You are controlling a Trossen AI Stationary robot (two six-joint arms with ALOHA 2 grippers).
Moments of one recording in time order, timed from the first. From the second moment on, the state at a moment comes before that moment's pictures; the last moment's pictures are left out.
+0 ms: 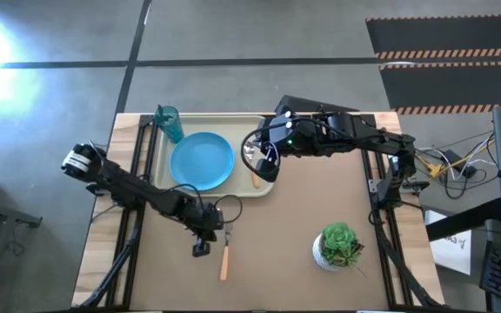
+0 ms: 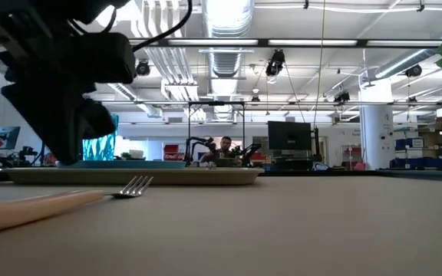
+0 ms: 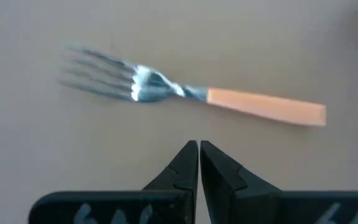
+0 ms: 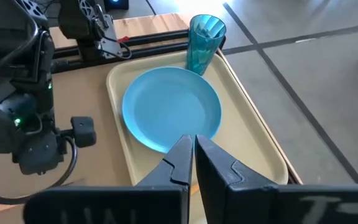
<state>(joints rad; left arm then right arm) -0.34 1.49 0.75 -0.25 0.14 -0.50 0.02 1.86 2.31 -1.16 0.33 0.15</state>
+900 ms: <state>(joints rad) -0.35 1.79 0.80 0.17 0.31 -0.50 0.02 1.85 2.31 -1.16 0.33 0.13</state>
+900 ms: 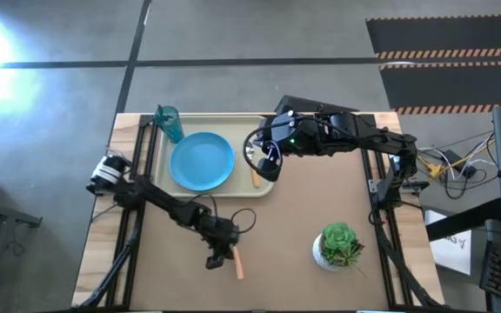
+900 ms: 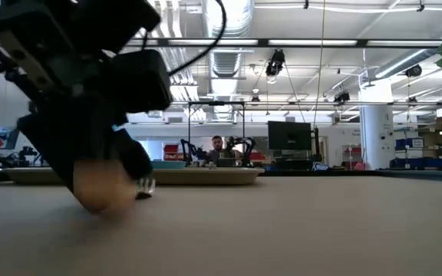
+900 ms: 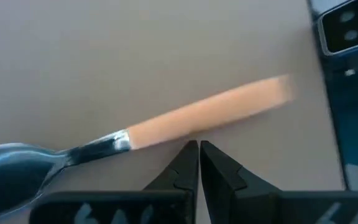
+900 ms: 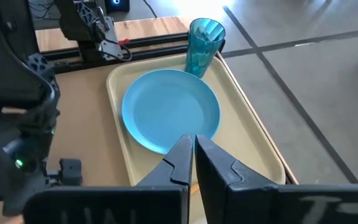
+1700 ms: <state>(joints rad) -0.25 1.73 1.01 -0.14 0.22 -0.19 0.08 1.83 2.31 -1.24 0.30 0.19</state>
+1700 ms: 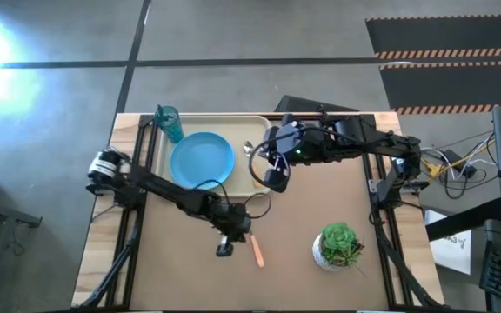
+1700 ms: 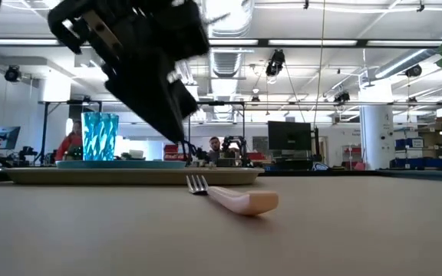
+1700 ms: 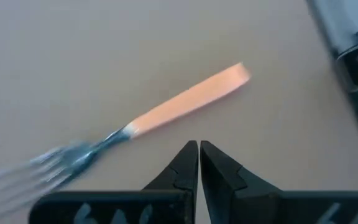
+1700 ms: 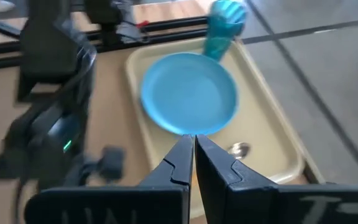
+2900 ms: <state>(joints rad) -0.28 0.74 1.04 -1.12 -0.39 -0.20 0.26 2.23 2.07 -0.99 -0.19 0.96</state>
